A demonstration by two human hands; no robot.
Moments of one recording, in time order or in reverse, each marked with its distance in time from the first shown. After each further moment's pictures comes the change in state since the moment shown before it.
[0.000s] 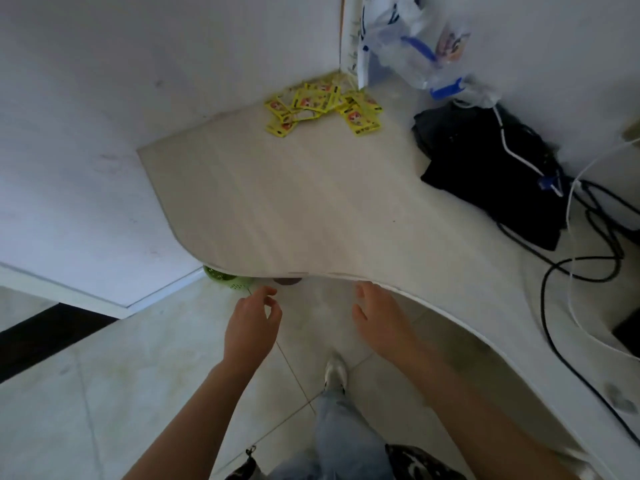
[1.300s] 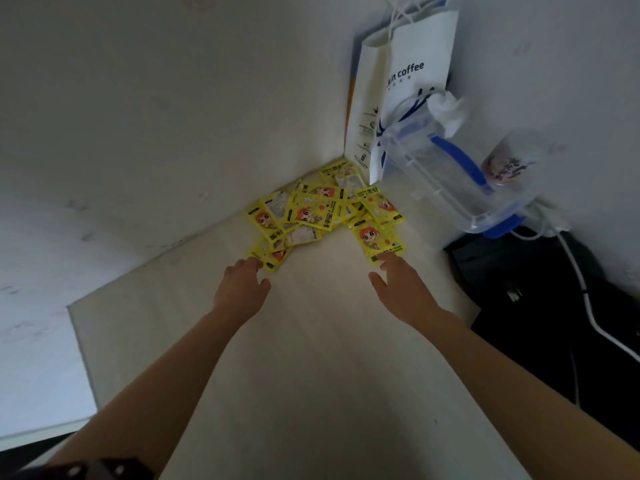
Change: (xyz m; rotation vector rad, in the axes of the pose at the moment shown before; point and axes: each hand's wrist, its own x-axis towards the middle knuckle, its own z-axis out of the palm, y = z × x) left_hand 0.467 0.100 -0.026 0.210 -0.209 0.020; right_hand 0.415 -0.037 -0.151 -0.013 0.033 0.128
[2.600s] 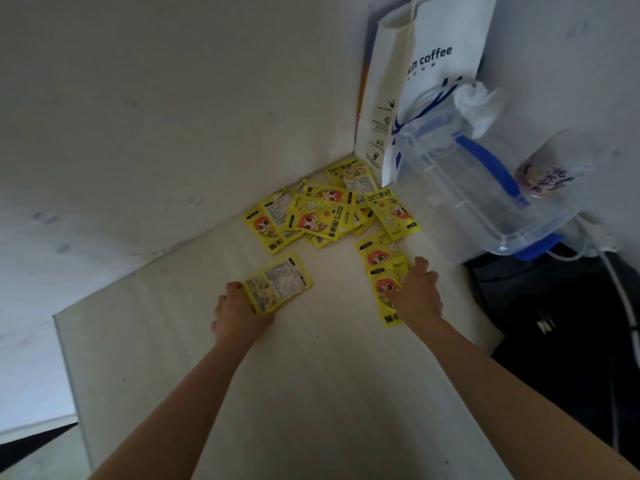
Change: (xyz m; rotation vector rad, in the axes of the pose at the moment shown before) left_hand 0.010 -0.009 0.039 -0.175 -0.009 -0.424; right_hand 0.061 0.024 0.026 0.019 0.064 0.459
